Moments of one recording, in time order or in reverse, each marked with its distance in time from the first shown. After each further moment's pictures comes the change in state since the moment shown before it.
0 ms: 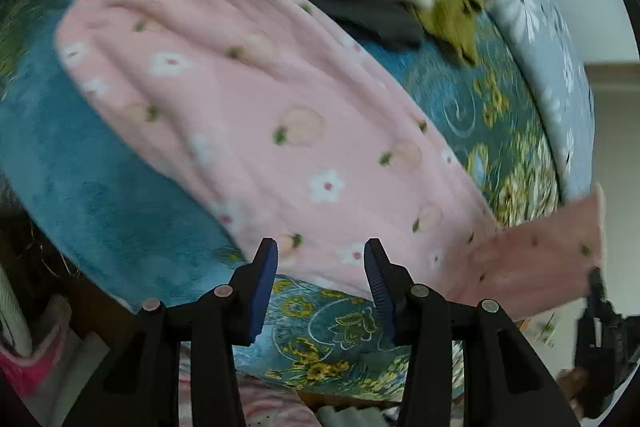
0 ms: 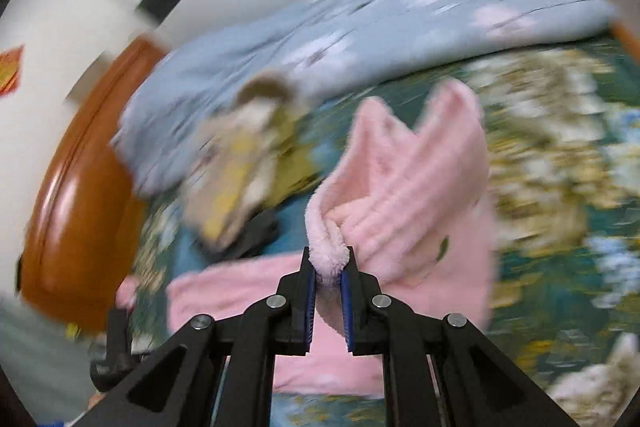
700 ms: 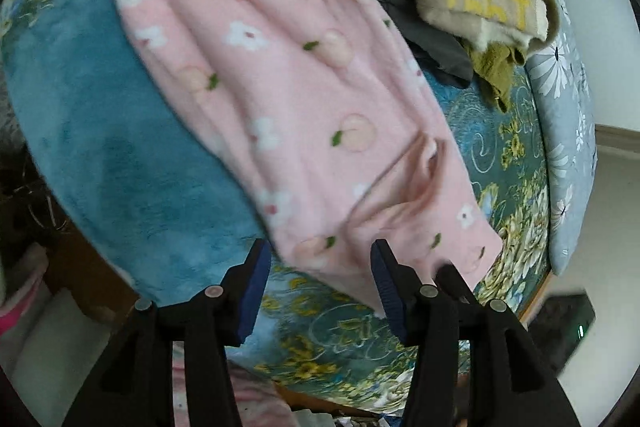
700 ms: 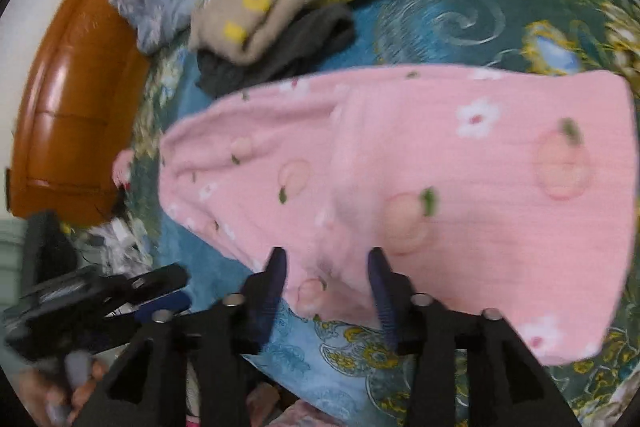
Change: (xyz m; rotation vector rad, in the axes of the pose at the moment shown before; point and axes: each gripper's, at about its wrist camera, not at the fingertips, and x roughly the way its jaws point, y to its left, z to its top) left arm 0.006 0.043 0.005 -0.174 0.019 -0.058; right arm 0.124 0.045 -0.099 -0.064 0.396 0.005
